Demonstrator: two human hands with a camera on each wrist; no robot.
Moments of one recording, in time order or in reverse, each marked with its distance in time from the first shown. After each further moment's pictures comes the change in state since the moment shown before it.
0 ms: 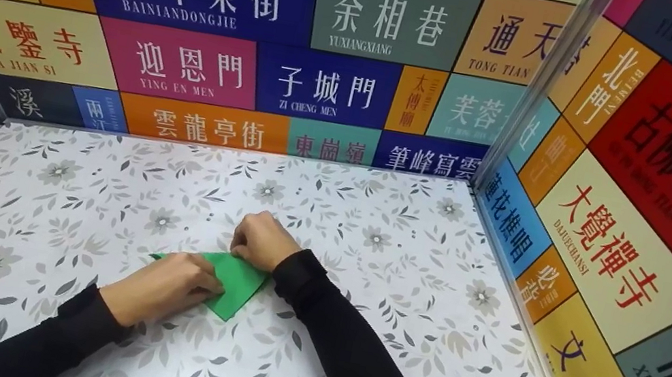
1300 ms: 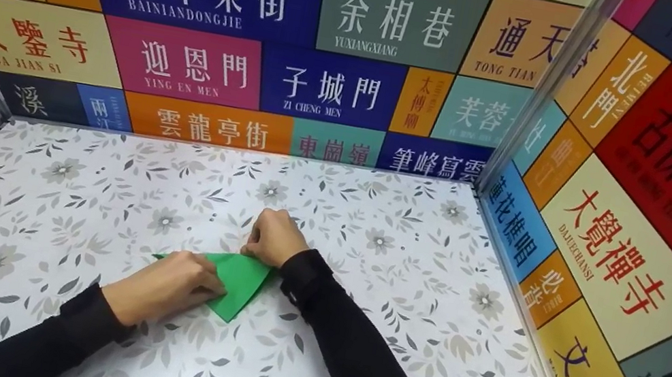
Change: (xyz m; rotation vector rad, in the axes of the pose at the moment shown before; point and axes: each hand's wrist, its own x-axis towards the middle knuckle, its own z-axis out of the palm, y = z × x) left_hand 0.001 -0.003 -0.001 -0.028 -0.065 -0.096; right_hand 0.000 0.006 -0.002 0.039 0.072 0.264
